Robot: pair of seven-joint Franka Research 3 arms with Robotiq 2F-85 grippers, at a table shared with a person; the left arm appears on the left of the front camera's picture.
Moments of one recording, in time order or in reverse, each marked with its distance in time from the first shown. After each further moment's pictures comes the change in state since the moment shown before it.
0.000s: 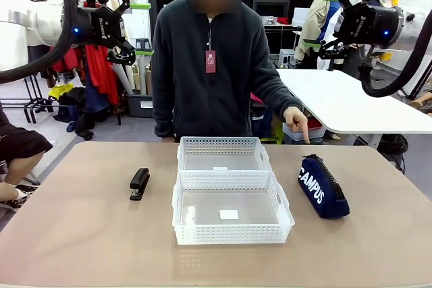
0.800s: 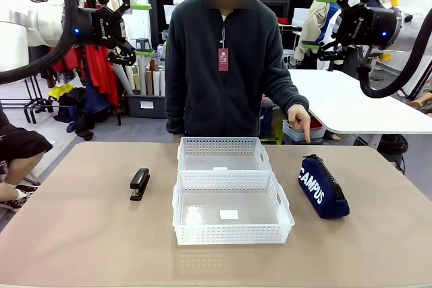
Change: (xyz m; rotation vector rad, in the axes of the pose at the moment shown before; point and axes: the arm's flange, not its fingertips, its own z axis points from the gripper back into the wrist) left arm 0.000 0.000 0.000 0.000 0.000 0.000; right arm -0.002 0.000 -0.007 -0.013 0.013 0.001
